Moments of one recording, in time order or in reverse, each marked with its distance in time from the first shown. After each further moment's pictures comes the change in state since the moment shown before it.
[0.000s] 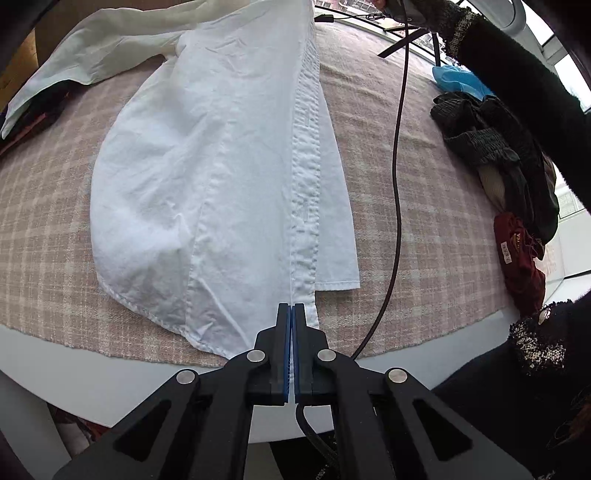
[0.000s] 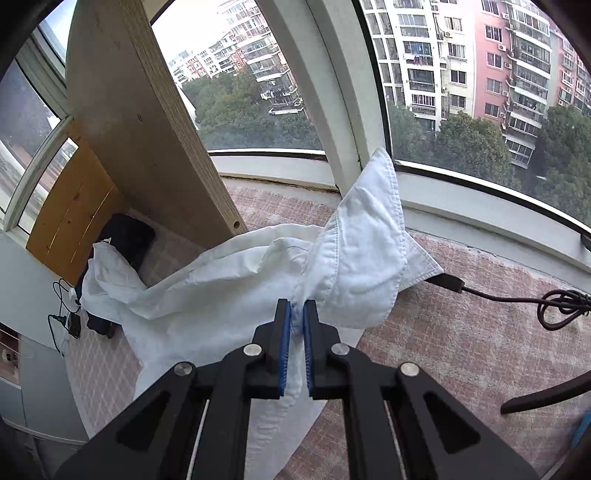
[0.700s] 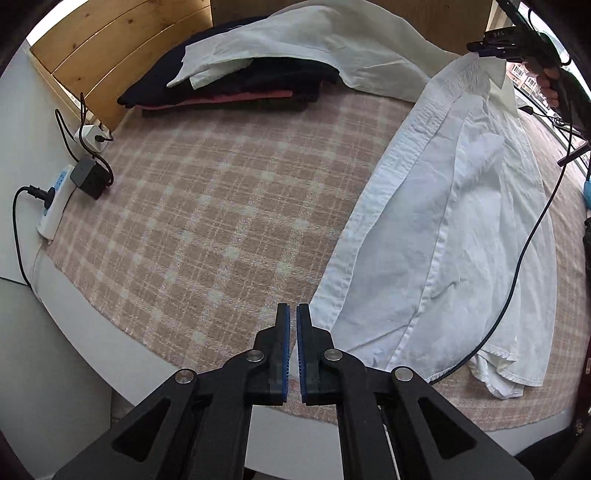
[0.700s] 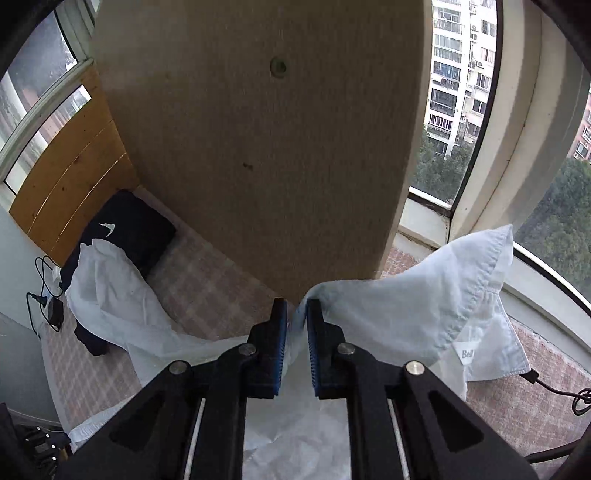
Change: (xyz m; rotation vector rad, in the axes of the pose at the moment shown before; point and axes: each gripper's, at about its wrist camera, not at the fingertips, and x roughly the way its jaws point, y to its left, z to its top) left arm -0.014 0.206 0.027 -0.306 -0.046 0.358; right arm 0.087 0.112 0.039 -0.203 0.108 -0.080
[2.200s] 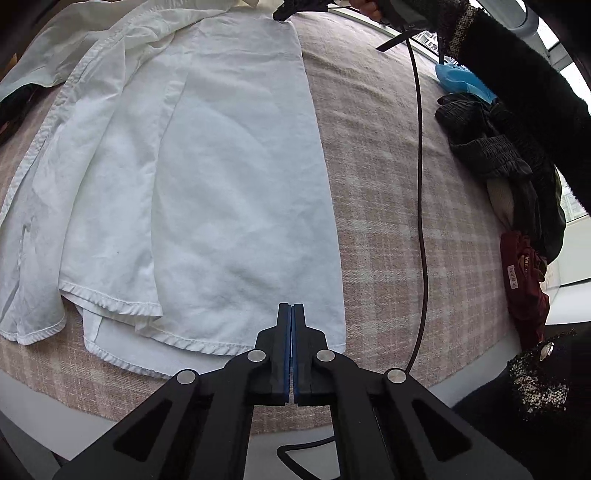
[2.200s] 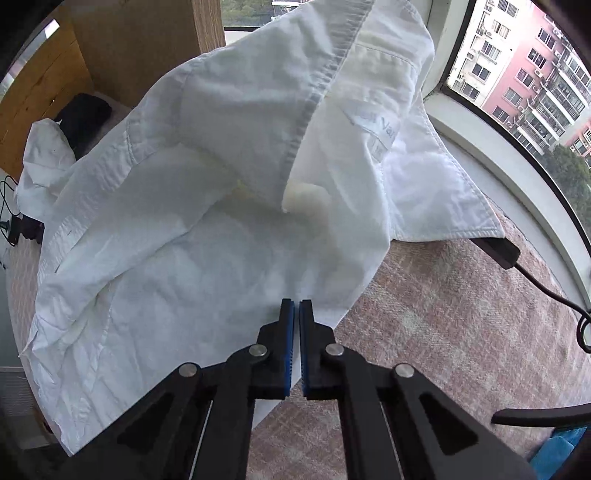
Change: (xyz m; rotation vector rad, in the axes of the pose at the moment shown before) left arm -0.029 -0.249 -0.084 0.295 0.076 -0.433; right arm -0.014 -0.121 -0.101 -0.013 0.227 -0.046
